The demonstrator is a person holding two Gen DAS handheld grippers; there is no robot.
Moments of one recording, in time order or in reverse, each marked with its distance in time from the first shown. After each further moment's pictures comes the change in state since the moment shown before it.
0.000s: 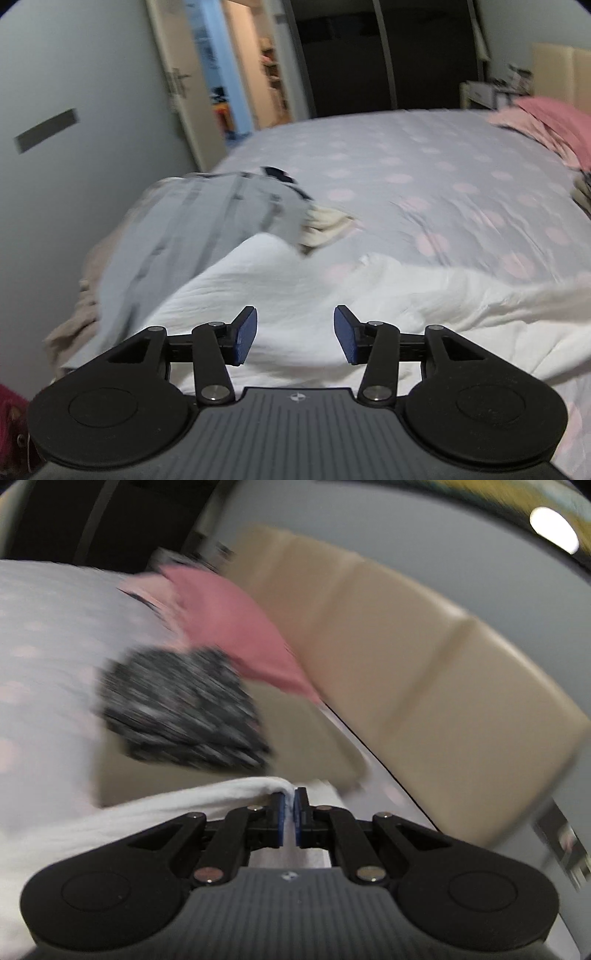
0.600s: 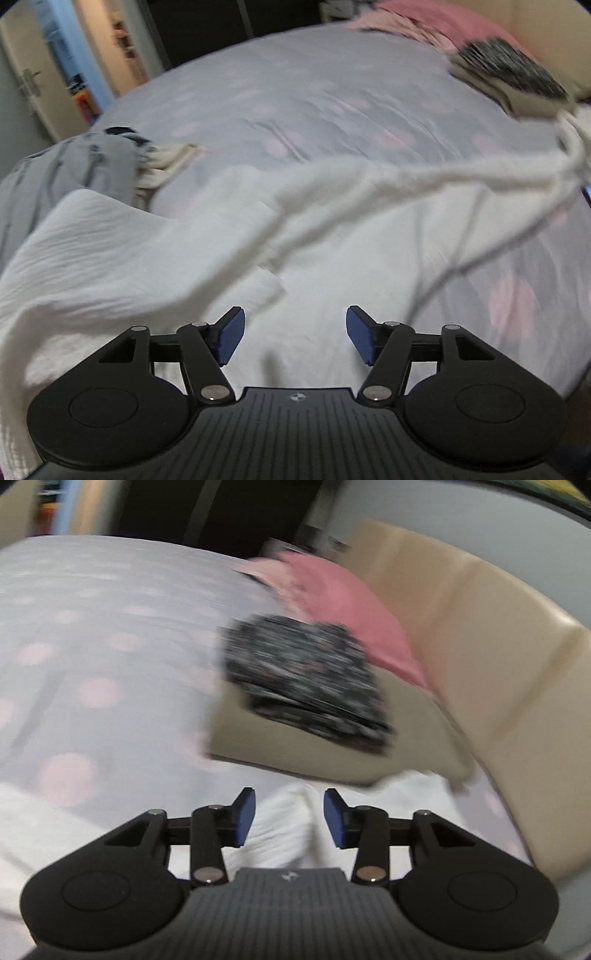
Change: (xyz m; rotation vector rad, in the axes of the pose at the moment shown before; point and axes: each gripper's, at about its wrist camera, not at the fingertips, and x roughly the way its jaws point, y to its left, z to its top) left arm 0.029 -0.080 -0.065 0.329 0.195 -0.322; right arm -0.003 0.053 -0.032 -0.205 -0.056 0.459
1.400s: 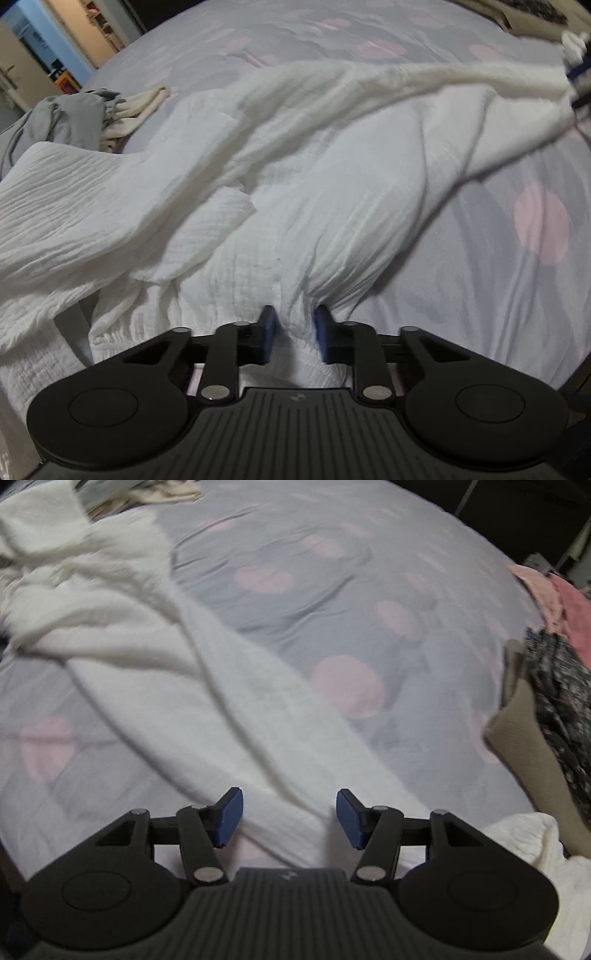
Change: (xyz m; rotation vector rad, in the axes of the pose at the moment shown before) left arm 0.038 -0.007 -0.023 0.023 0.134 0.045; right arm 0.003 0.111 -0.041 -0.494 0.173 0.586
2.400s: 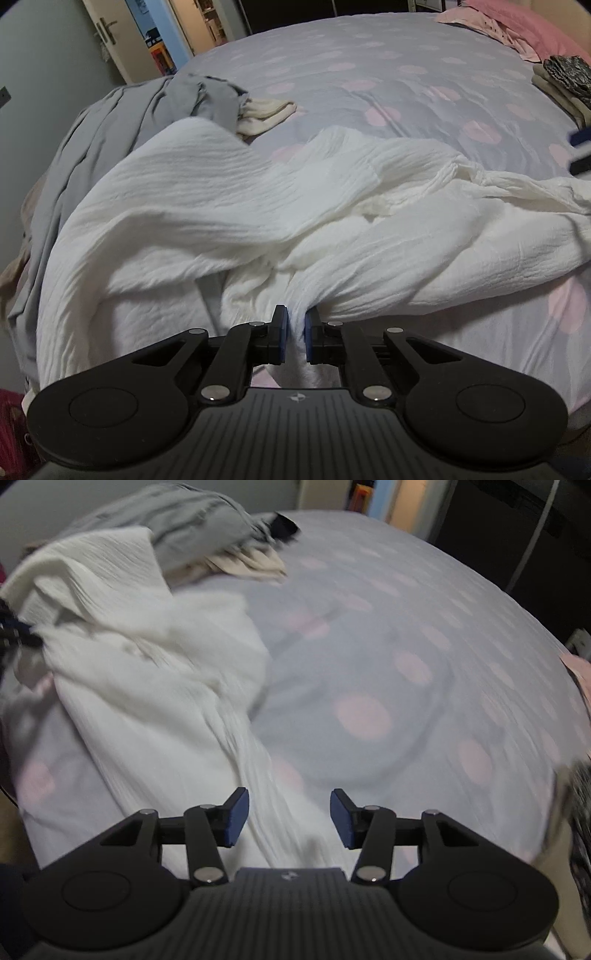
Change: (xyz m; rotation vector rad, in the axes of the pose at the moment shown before) left arm -0.065 0.069 -0.022 -0.246 -0.054 0.107; right arm -0.029 0.070 0.110 -0.133 -0.216 0.143
